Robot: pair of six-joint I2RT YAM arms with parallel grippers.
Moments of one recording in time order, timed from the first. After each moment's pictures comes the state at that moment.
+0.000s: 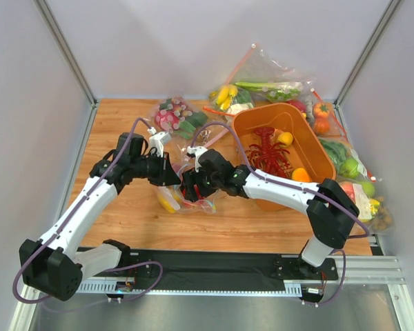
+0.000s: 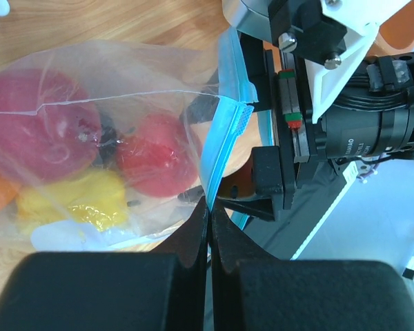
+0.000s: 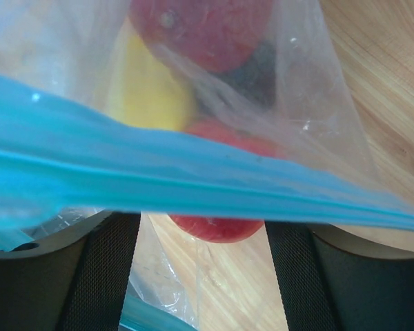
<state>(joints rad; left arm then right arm) -0.34 1.12 0.97 -0.64 0.61 -0.22 0.93 1.67 1.16 -0.26 -0.12 0.40</state>
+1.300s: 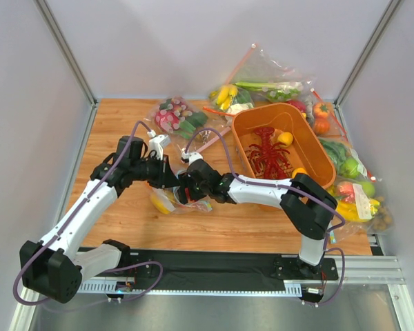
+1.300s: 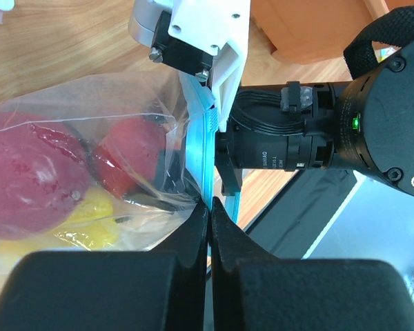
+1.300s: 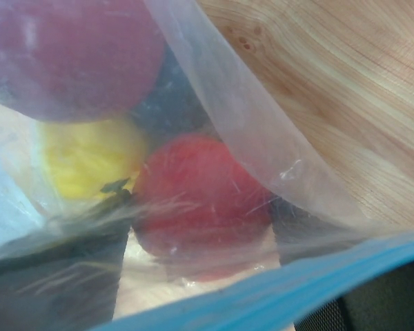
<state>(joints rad) -0.34 1.10 0.92 -0.60 0.61 -0.20 0.99 1.84 1.15 -0.07 0.04 0.51</state>
